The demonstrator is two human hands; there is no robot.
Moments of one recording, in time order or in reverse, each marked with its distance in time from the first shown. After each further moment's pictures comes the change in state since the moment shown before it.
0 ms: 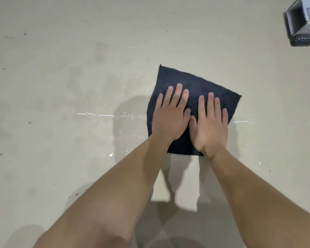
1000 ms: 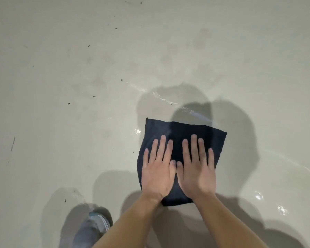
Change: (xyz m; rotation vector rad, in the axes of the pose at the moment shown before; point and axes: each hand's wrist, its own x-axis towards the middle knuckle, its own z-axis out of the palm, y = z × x) left_hand -0.269 -0.094 0.018 -0.057 -0.005 -0.623; right_hand -0.158 -0.141 0.050 -0.090 -0.176 -0.560
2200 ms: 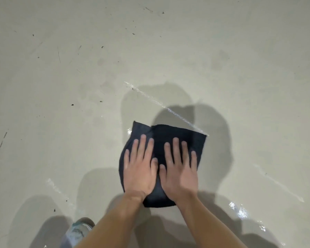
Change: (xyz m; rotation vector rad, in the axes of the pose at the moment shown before) left_hand 0.043 -0.060 -0.023 -0.085 0.028 -0.195; right_hand 0.061 -0.056 -0.004 -0.036 -0.079 -0.146
